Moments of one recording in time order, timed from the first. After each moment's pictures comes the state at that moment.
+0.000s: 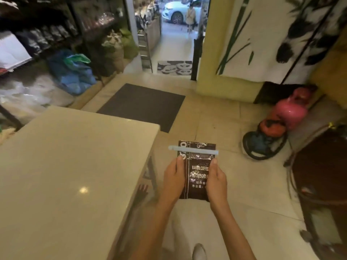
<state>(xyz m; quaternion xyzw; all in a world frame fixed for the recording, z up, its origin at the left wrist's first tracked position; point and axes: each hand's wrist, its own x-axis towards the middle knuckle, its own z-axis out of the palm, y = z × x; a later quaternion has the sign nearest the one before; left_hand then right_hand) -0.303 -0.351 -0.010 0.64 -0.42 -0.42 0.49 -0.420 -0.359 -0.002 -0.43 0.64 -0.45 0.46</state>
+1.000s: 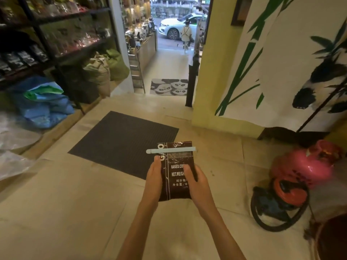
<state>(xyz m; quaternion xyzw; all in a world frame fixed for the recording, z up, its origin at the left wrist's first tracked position) -0.216 -0.939 0.020 0.57 -0.26 -0.56 0.55 -0.354 -0.945 0.027 -0.51 0.50 -0.41 0.57</state>
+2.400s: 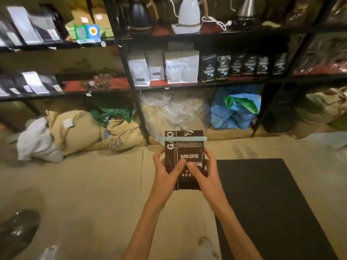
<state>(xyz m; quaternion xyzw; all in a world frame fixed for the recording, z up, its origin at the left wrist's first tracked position) 0.481 -1.127 0.020 0.63 0.02 -0.07 0.77 0.453 -1.265 0.023 -0.64 0.06 -0.04 0.76</state>
